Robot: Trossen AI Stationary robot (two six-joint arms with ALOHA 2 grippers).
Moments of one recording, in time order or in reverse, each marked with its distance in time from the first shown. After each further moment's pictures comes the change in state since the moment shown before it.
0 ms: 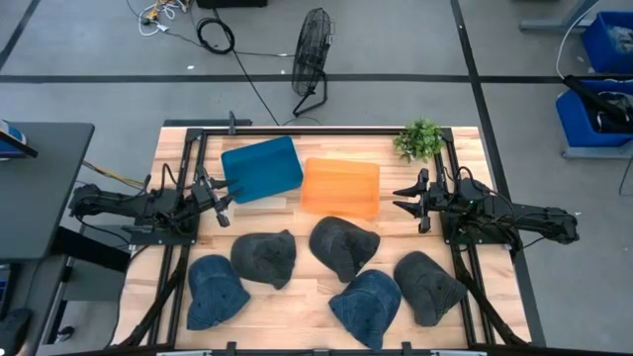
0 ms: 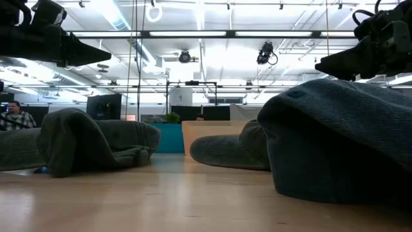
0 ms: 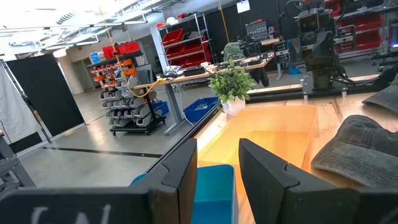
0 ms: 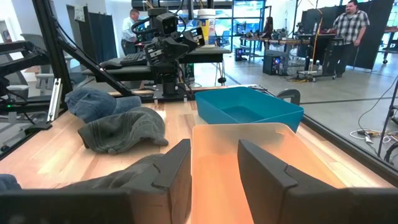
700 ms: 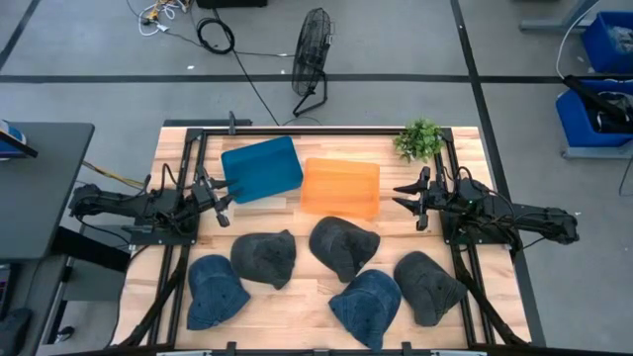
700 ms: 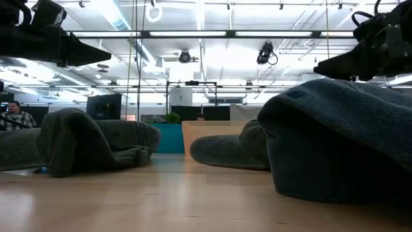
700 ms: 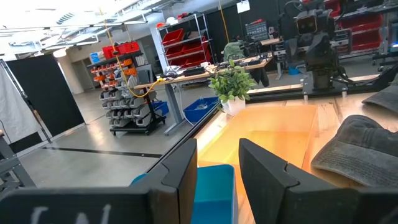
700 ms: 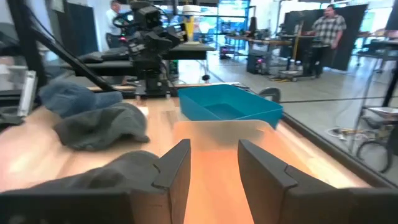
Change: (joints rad) left arm 0.000 0.000 0.000 0.000 0.000 0.000; right arm -0.002 0.000 0.000 -0.013 0.073 -0.047
